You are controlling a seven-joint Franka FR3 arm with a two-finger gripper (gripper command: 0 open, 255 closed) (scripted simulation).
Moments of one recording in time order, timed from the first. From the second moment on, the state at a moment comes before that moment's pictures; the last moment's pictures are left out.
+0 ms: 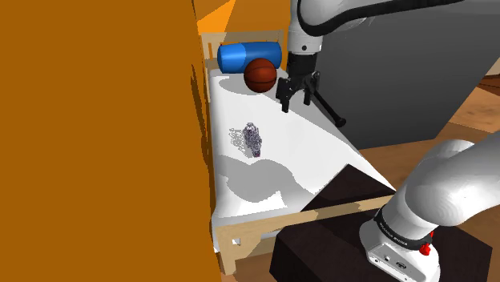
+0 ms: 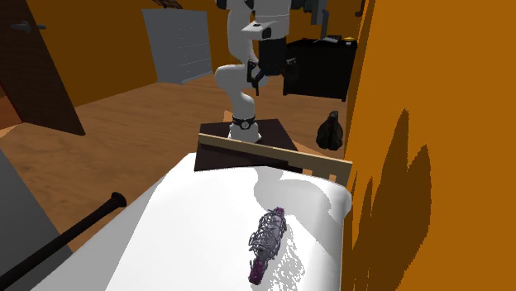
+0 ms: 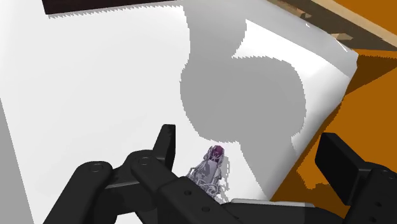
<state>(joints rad) -0.01 -0.45 0.09 -2.28 0.11 1.74 0.19</state>
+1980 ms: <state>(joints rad) -0.07 0.65 0.05 -1.51 0.04 1.96 0.37</state>
